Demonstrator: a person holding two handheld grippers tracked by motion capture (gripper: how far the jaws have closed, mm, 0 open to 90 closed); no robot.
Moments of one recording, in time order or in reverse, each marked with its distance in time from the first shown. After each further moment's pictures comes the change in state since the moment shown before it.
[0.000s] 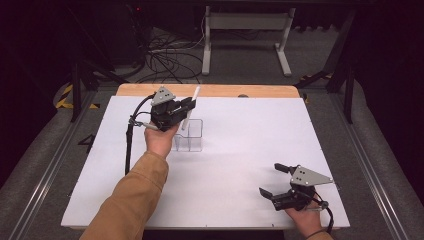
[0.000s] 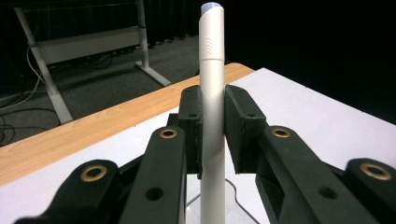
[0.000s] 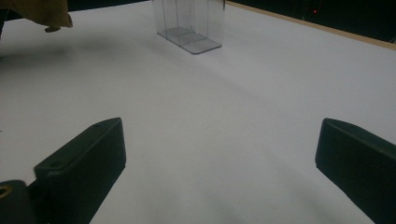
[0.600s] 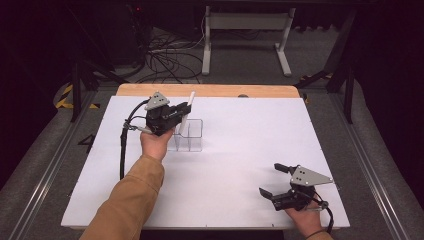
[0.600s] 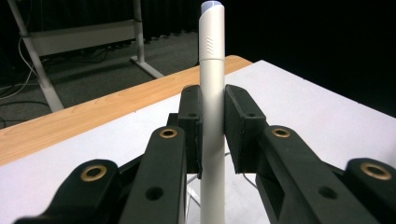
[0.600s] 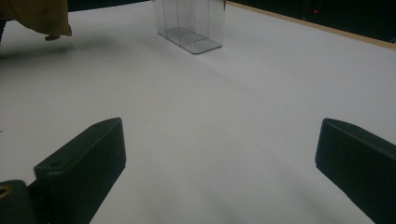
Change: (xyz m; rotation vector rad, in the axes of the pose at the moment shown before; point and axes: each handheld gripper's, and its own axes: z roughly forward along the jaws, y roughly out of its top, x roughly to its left) left arm 0.012 -0.019 -0.006 0.010 -0.018 -0.011; right arm 0.000 0.000 0.000 -0.003 0.003 0.000
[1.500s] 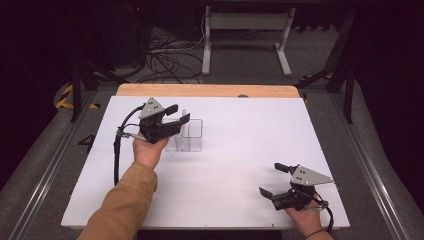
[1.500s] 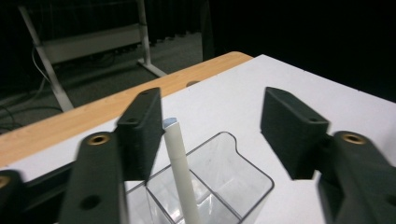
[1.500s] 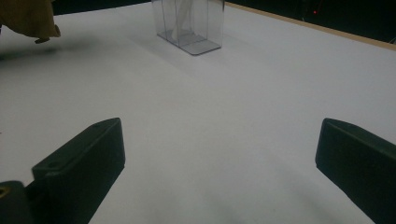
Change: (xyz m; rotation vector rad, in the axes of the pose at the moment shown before) left arm -0.013 -0.006 -0.029 -0.008 0.029 0.066; right arm -0.001 0.000 0.000 -0.008 0.001 0.009
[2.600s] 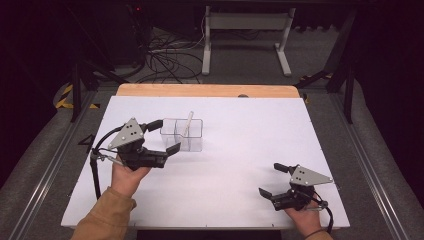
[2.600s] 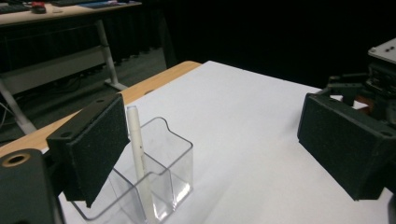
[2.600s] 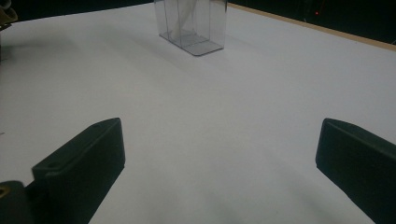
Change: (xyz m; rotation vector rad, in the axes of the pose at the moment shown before) left arm -0.033 -0.006 -0.079 -0.051 -0.156 0.091; right arm 0.001 0.000 0.001 -0.001 0.006 -0.009
